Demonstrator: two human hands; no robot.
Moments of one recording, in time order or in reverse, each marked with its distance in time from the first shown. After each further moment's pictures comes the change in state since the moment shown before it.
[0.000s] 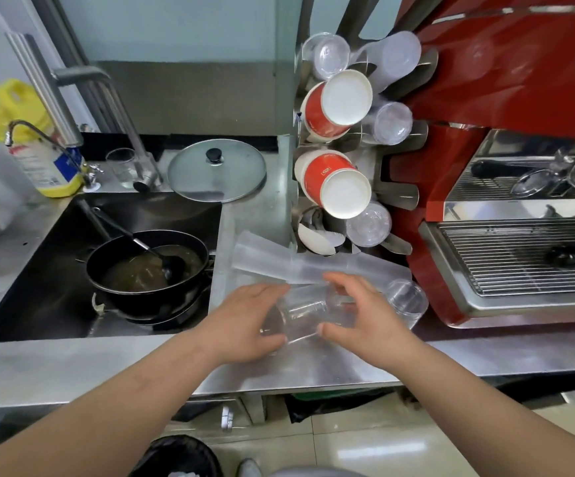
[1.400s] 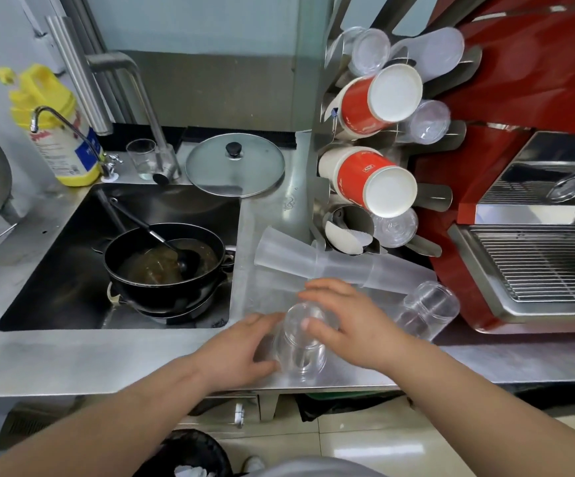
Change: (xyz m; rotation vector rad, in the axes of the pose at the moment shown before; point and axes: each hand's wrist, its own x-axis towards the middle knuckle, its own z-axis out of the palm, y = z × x) left_hand -0.045 -0.045 0.028 -0.188 -0.116 -0.088; right_hand 0.018 -0.052 0.037 -0.203 -0.168 -0.195
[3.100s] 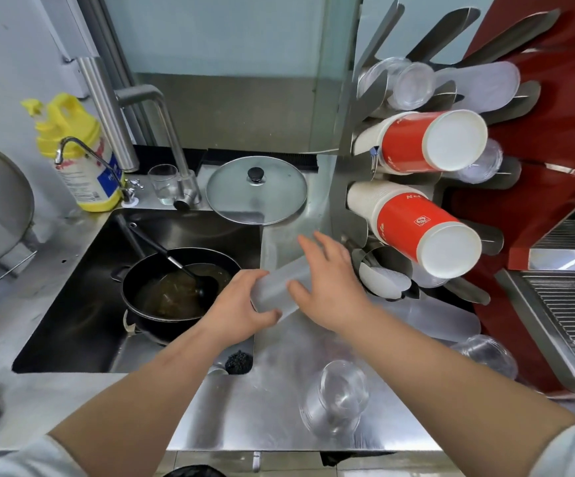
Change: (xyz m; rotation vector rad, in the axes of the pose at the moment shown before) left_hand 0.067 -0.054 -0.086 -0.266 0.421 -0.149; right_hand 0.141 -0.014 0.010 -0.177 0.176 0.159
